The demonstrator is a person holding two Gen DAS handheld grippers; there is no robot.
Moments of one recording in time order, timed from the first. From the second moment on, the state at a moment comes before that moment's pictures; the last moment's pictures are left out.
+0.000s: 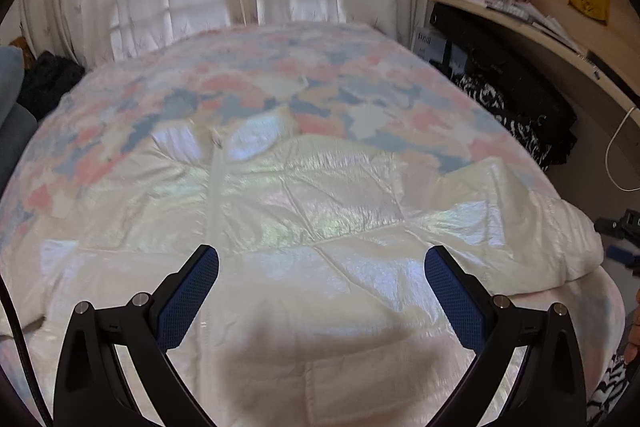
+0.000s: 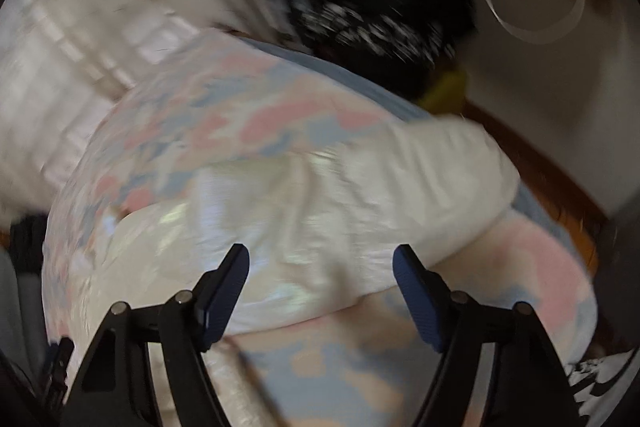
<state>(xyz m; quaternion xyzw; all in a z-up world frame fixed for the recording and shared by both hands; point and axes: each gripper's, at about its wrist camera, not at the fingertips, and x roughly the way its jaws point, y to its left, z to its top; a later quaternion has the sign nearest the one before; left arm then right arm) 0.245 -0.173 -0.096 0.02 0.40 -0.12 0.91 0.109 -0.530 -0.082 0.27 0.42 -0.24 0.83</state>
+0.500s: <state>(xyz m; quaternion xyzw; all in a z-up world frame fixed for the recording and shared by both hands) 0.273 -0.200 -0.140 0.00 0.45 -0.15 0.88 0.102 -0.601 -0.176 0.44 0.38 -0.30 0.76</state>
